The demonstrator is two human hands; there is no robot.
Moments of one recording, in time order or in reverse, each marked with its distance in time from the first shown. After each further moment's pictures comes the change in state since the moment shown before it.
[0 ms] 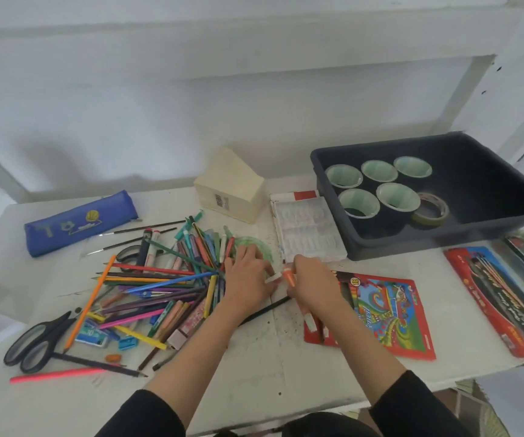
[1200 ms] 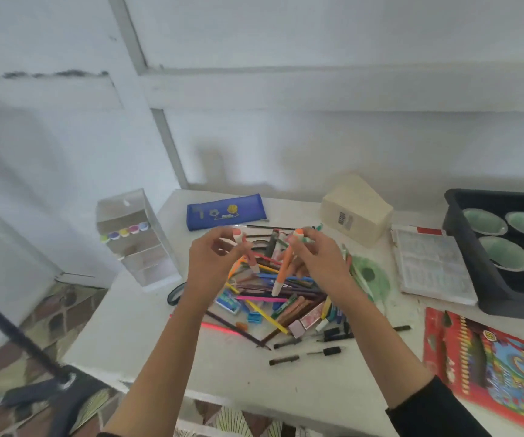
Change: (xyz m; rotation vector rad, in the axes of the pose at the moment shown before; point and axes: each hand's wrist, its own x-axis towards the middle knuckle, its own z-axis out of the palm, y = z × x) left_hand -0.139 -0.156 -0.158 -0.869 0.685 -0.346; right_hand -0.033 -0.196 0.000 1.041 -0.165 -0.474
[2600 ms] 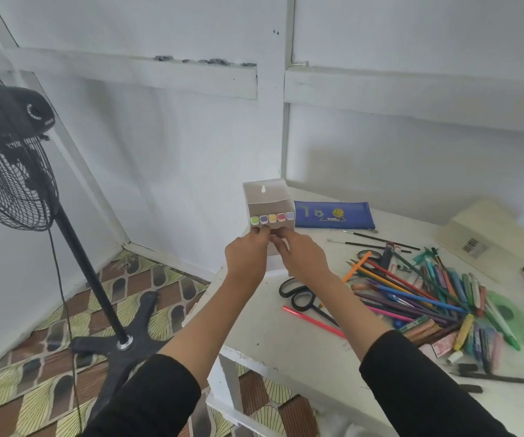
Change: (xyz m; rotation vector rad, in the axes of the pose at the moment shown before) left_hand 0.041 -0.105 -0.158 1.075 0.119 0.179; right_hand 0.070 0.019 0.251 -0.921 -0.174 -0.336
